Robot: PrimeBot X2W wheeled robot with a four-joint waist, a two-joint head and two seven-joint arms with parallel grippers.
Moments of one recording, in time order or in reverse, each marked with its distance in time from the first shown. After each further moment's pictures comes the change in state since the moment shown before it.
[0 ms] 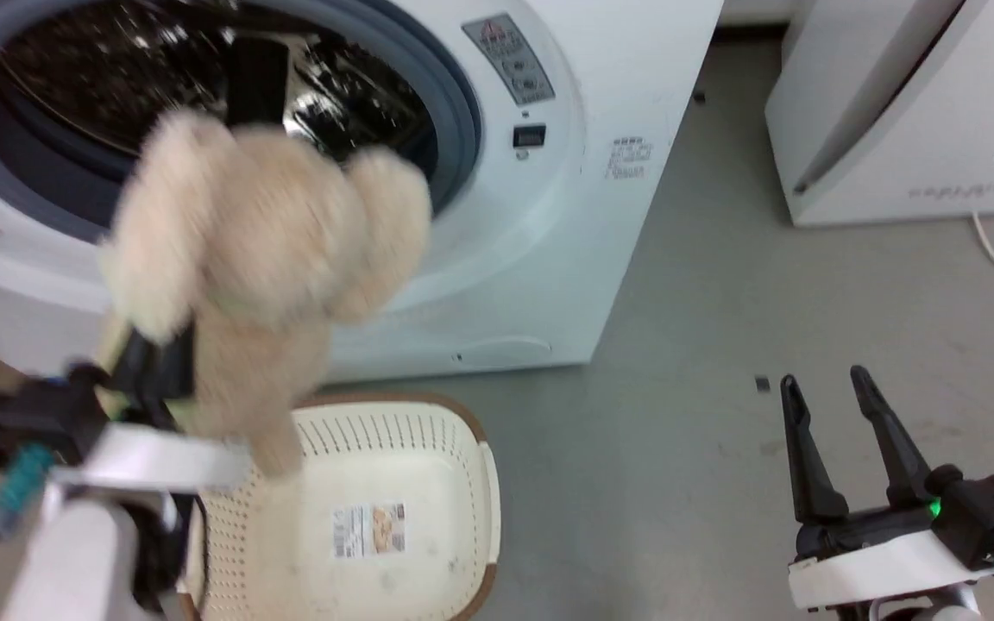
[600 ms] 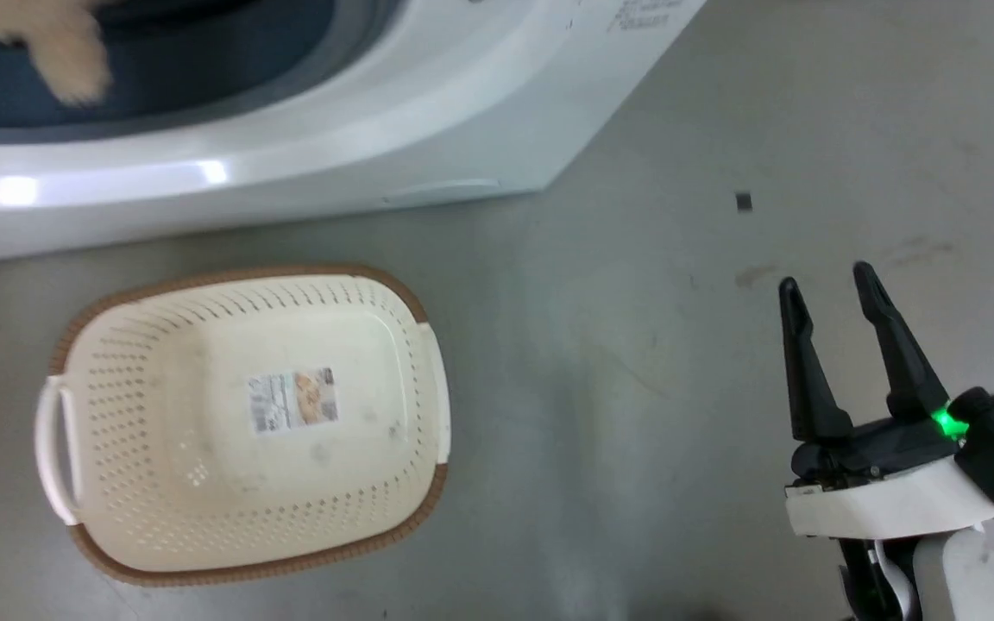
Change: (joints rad) left arm -0.811 0.309 -0.109 0.312 -0.073 -0.087 0.228; right arm -0.139 0.000 0.025 -0.067 0.046 0.000 -0.001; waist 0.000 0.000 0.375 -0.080
